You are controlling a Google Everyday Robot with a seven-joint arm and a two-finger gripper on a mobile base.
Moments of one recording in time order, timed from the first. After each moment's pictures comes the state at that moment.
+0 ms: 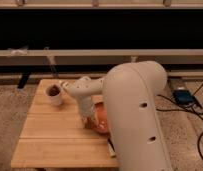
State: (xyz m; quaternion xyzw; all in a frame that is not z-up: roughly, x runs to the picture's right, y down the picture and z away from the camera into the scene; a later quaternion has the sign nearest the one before) arm -0.060 0.203 0.838 -0.28 0.36 0.62 0.64
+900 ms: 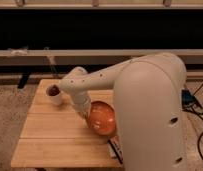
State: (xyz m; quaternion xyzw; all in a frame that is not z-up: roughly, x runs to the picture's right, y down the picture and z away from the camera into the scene) arm -0.092 0.144 0.775 -0.24 0.28 0.63 0.68
